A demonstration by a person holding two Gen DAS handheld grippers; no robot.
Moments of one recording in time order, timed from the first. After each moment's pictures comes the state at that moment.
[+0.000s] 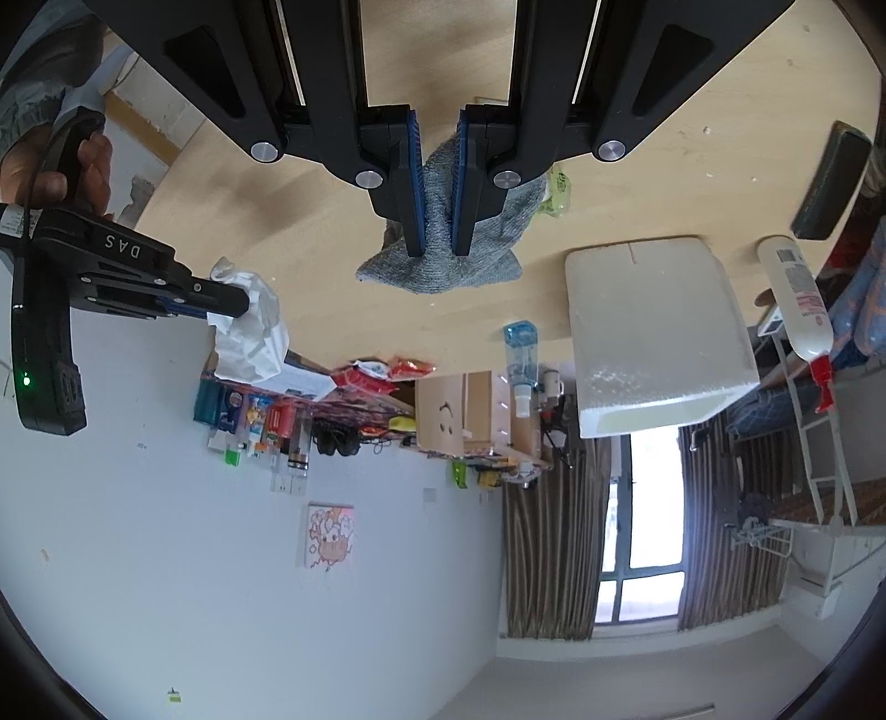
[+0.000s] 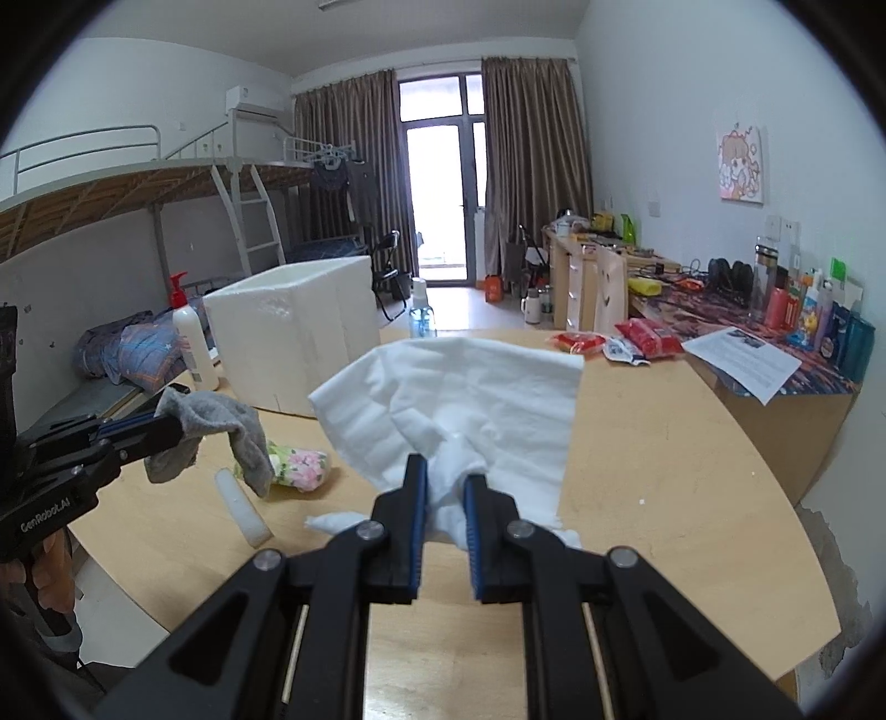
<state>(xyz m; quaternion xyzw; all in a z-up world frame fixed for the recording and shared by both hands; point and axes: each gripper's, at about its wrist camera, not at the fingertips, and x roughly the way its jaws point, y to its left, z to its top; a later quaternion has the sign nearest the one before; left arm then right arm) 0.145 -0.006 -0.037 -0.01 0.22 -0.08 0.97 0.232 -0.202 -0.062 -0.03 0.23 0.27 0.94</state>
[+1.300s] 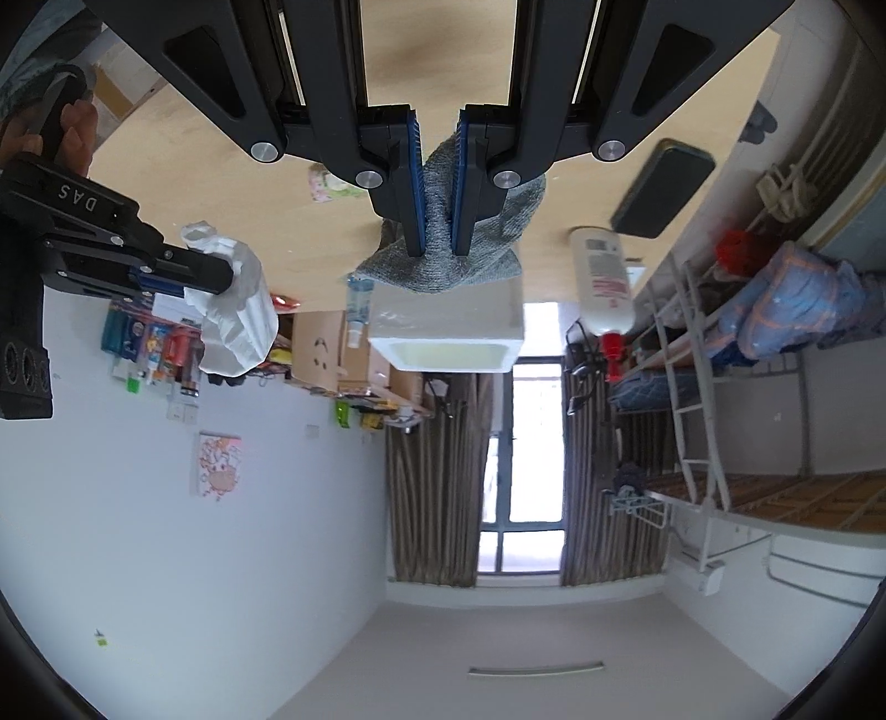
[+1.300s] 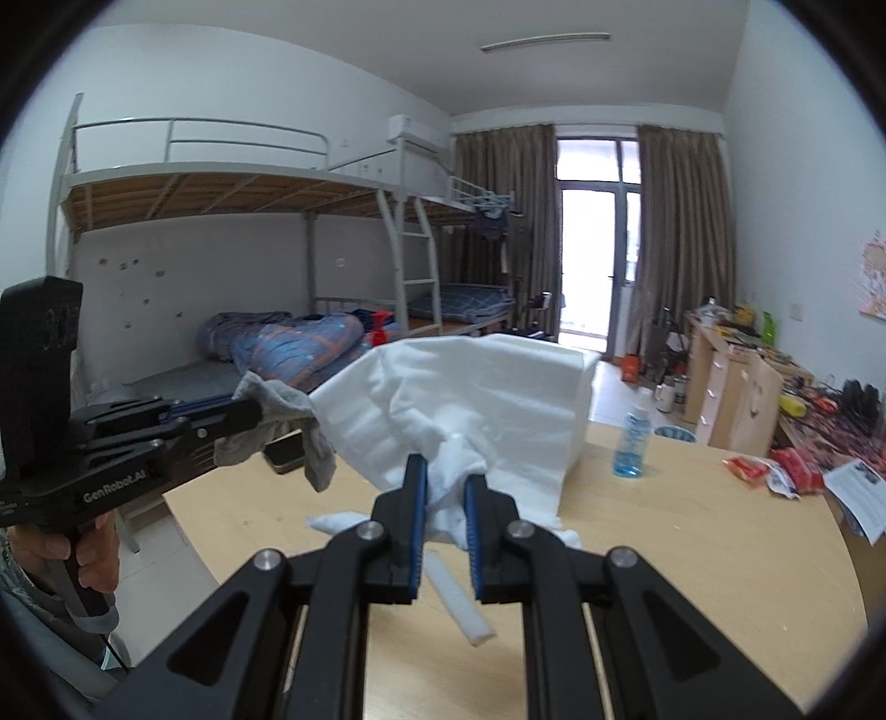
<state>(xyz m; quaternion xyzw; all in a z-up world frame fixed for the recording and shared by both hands) 0.058 0.080 0.001 -0.03 0.15 0.07 0.99 0.181 -0.092 -0.022 -0.08 0.13 0.45 0.88</state>
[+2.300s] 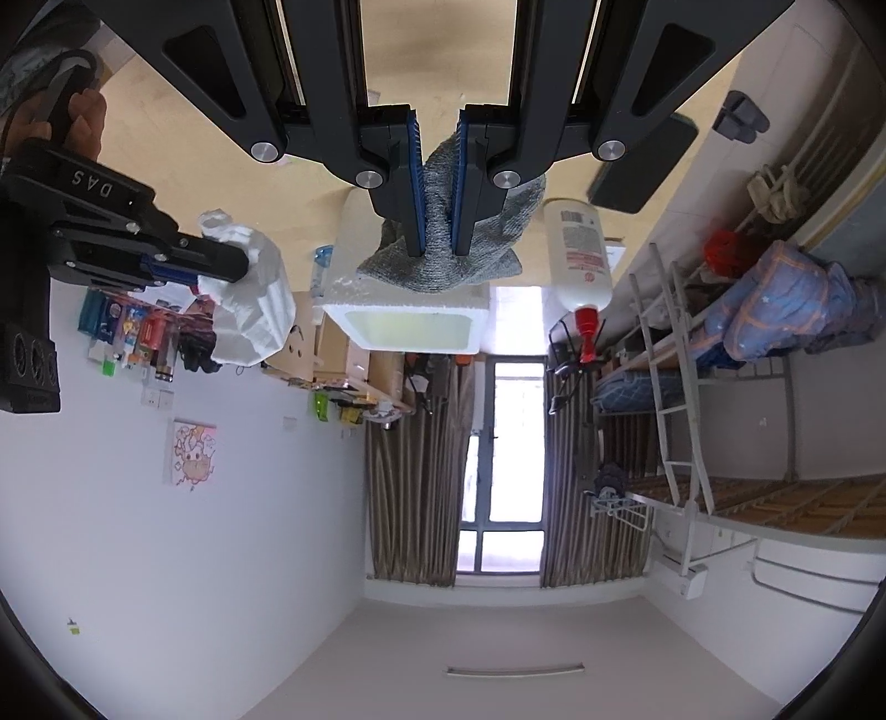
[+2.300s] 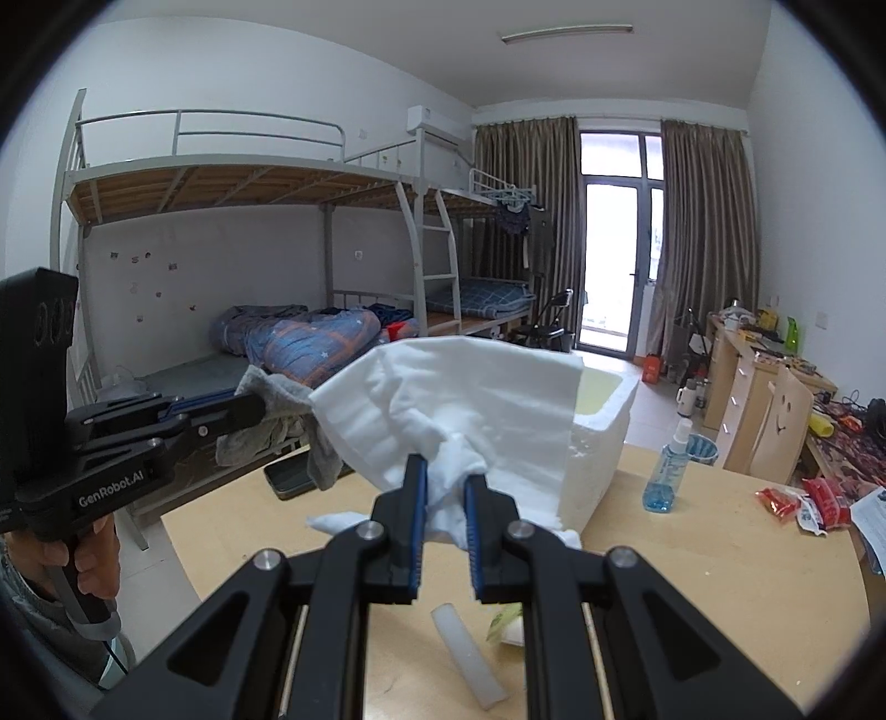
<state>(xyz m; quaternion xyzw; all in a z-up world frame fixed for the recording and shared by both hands) 0.079 0.115 0.014 -0.04 0.14 0.09 0.98 0.209 -0.054 -0.009 -0.09 0.14 0.47 0.87</state>
